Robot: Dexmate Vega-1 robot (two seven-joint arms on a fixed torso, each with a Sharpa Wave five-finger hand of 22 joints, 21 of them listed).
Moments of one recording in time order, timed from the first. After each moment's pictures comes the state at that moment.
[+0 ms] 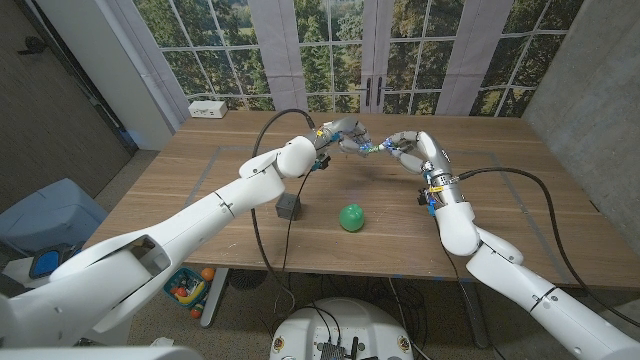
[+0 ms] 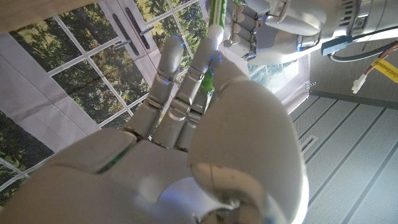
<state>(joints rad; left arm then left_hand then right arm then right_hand) 0.51 0.53 0.82 -1.68 0.29 0.17 -0.03 1.23 0.01 0.25 -0.16 0.70 1.02 -0.02 0.49 0.20 1.06 -0.08 0.44 0.26 0.95 -0.13 0.35 0.53 0.53 -0.05 0.48 0.20 -1.12 -0.66 -0.40 -1.81 -0.30 0.23 -0.60 1.42 0.06 0.37 -0.18 0.22 1.08 0.04 0.39 0.21 0.99 -0.06 0.37 0.47 1.18 -0.22 0.45 0.52 0.81 -0.10 1.20 0.40</state>
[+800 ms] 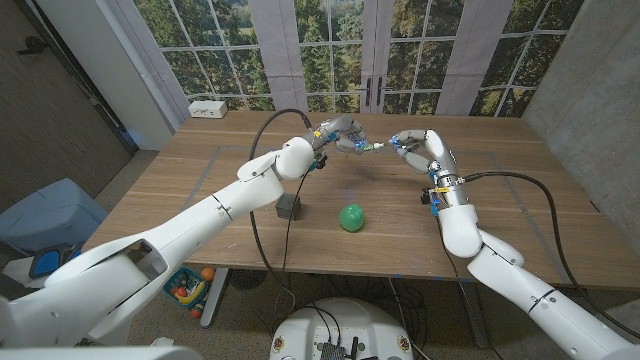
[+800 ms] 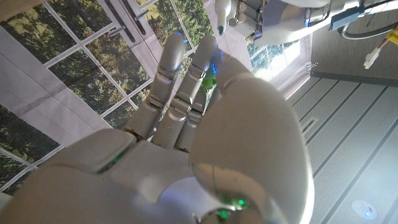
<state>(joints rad) 0.53 0.54 0.82 -1.73 0.37 0.25 0.01 1.25 -0.01 0.24 -0.17 0.73 1.03 -0.01 0.50 0.20 1.06 -0.08 0.45 0.26 0.96 -0.14 0.35 0.55 0.54 -0.05 0.50 0.20 -1.13 -0.62 -0.37 -1.75 -0.30 0.35 -0.67 1.40 0.01 0.42 -0.17 0.32 1.12 0.05 0.35 0.20 1.03 -0.04 0.35 0.48 1.21 -0.23 0.42 0.49 0.87 -0.11 1.20 0.26</state>
